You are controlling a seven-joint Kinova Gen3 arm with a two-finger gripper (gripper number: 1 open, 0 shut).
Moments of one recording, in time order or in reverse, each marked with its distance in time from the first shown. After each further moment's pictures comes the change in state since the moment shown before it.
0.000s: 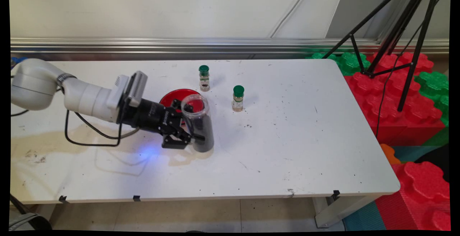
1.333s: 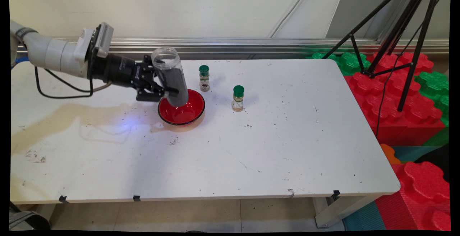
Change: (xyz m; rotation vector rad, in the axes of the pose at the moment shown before) arm 0.024 -0.075 -0.095 0.135 -0.034 0.057
